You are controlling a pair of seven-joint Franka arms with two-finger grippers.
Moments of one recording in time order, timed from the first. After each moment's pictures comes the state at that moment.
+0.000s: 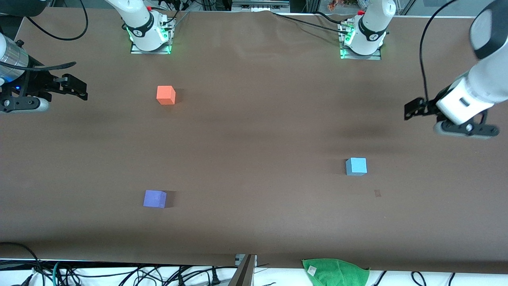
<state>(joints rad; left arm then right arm) 0.02 0.15 -0.10 -1.65 0.00 1.71 0.02 0.09 0.08 0.00 -1.50 -0.04 1.49 0.02</state>
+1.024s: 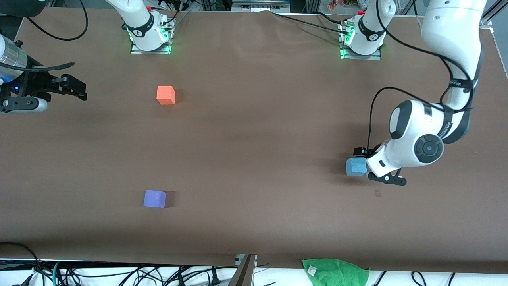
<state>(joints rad) -0.05 0.56 -0.10 -1.67 0.02 2.02 0.01 0.09 0.08 0.00 -1.50 -0.04 1.49 0.02</state>
